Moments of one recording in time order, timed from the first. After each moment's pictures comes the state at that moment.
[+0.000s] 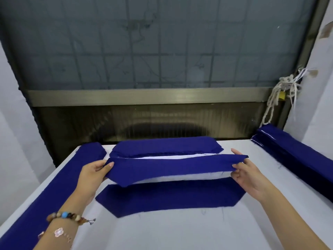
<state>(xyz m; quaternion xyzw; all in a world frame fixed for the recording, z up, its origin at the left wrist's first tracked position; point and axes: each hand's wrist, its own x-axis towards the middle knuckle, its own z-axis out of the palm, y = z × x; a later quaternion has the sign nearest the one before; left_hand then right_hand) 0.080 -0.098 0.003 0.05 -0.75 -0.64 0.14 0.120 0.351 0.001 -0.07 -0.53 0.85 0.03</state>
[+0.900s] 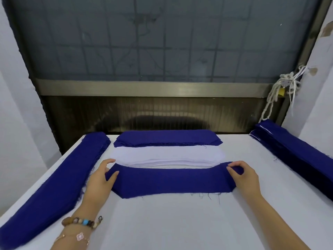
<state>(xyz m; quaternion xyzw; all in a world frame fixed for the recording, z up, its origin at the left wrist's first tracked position) 0.132 -0.093 -0.047 0.02 -0.88 -0.43 0.22 0.148 0.335 -0.044 -0.13 -0.83 0.47 0.26</state>
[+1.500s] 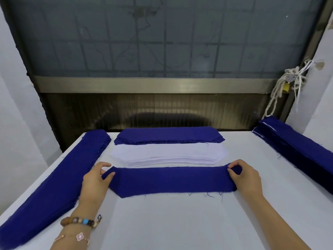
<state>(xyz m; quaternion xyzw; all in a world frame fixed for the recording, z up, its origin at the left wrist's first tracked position) 0.131 -0.101 -0.045 0.10 -0.89 -0.40 0.20 0.146 0.331 -0.048 -0.15 -0.88 0.37 0.24</state>
